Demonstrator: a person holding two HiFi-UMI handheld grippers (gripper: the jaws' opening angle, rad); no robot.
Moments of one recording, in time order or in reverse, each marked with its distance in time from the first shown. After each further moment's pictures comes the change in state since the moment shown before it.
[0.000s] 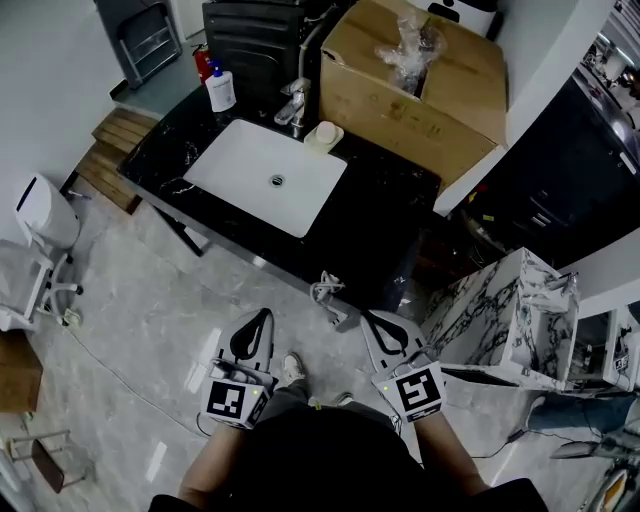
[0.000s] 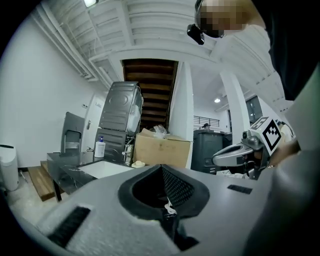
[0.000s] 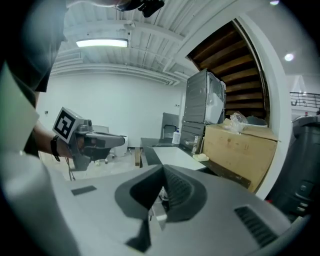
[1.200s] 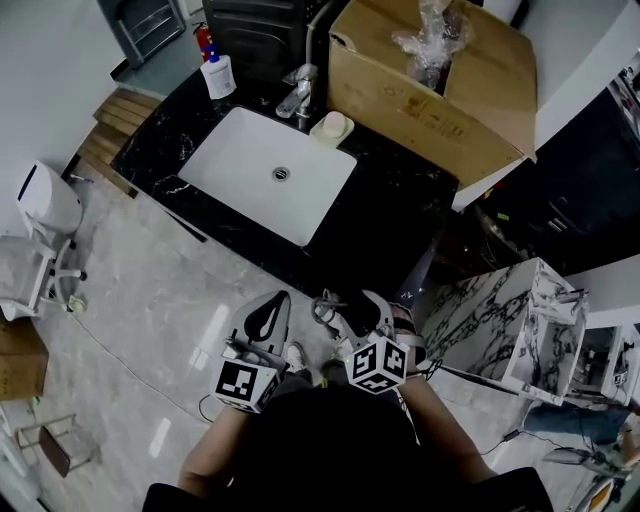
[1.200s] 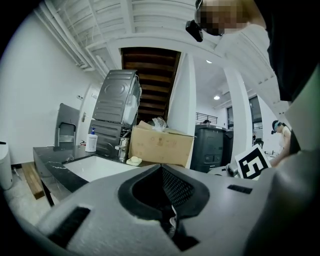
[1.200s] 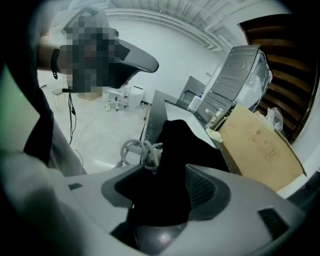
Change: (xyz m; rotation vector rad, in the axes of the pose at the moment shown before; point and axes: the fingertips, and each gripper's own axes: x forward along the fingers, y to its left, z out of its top) left arm 0.090 0.008 -0.015 -0.051 0.073 -0.062; right arm 0.111 -0.028 -0.121 -0.425 0.450 0.098
